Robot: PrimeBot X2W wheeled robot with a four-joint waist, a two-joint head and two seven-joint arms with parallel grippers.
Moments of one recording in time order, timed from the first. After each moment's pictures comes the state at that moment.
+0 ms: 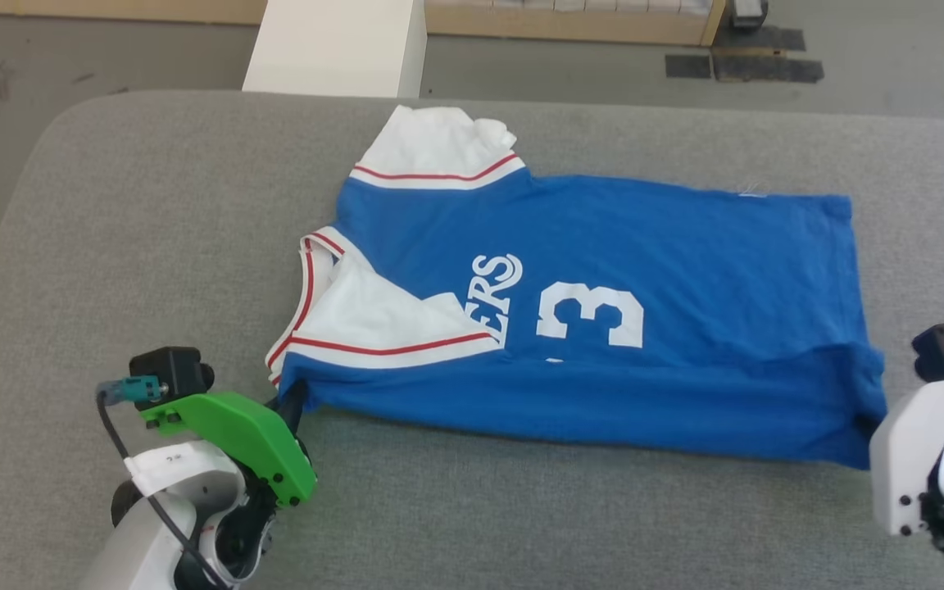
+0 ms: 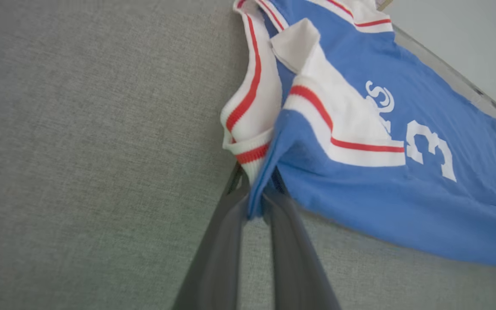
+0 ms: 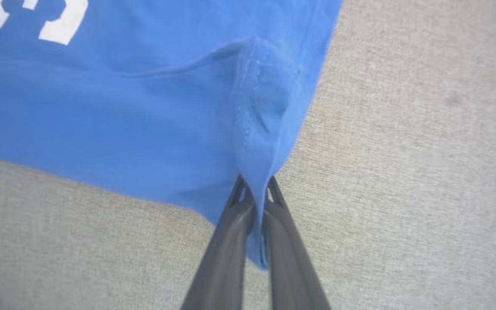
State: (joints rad) left arm -0.20 0.39 -0.39 0.06 -0.92 0.28 0.28; right arm -0.08 -0.29 -0.09 -0.08 0.27 0.13 0.89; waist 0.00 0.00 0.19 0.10
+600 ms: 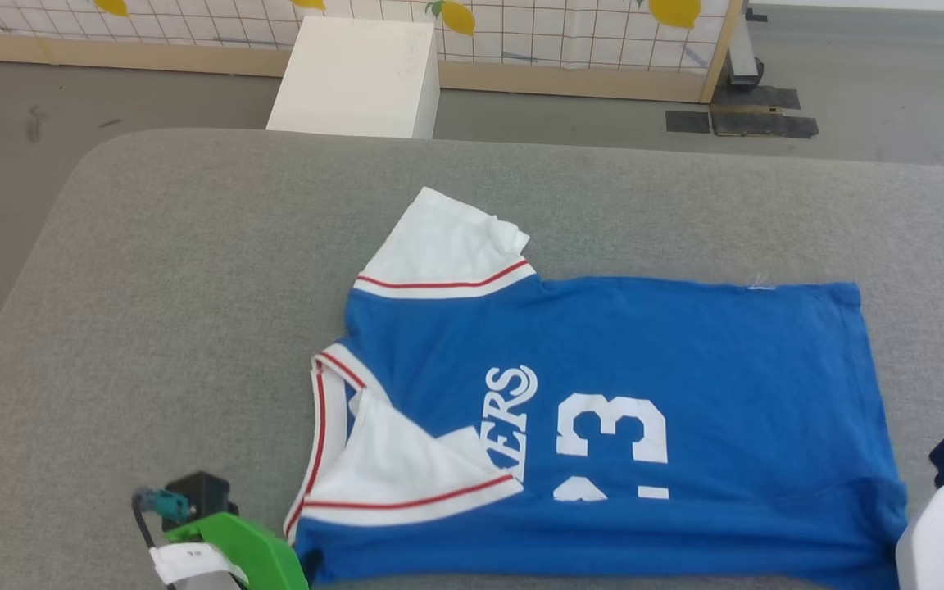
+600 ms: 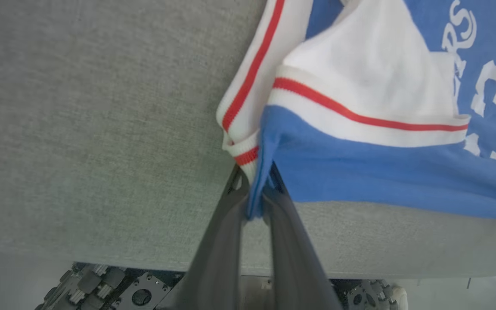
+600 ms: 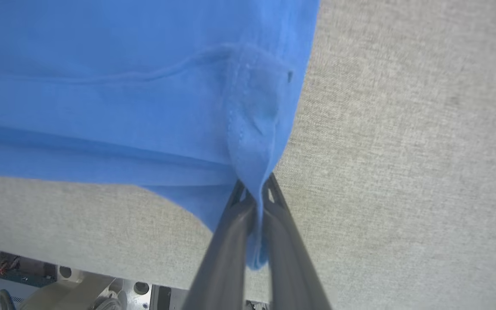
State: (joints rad) left arm 0.04 0.47 -0.44 -0.10 -0.98 0.42 0.48; right arm 0.11 -0.33 -0.14 -0.07 0.31 0.13 0.97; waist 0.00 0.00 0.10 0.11
